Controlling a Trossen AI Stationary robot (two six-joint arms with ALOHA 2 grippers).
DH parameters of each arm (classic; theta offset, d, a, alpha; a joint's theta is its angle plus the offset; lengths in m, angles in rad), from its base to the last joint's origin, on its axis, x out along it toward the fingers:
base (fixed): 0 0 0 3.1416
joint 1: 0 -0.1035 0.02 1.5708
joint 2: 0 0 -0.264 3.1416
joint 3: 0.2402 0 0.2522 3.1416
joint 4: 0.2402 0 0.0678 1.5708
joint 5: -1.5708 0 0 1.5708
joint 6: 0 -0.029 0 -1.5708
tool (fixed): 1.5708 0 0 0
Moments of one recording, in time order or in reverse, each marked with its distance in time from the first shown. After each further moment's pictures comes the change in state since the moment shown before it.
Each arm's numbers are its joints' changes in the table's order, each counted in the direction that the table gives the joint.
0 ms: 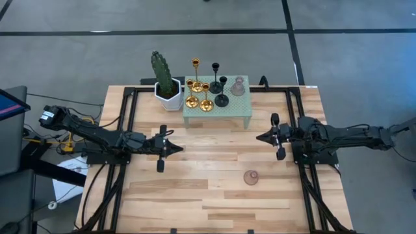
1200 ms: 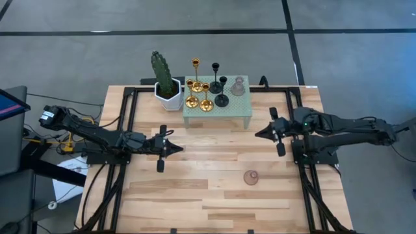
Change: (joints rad) left arm 0.000 0.000 0.000 0.000 0.000 0.000; right arm 0.000 0.227 0.370 0.366 0.014 0.049
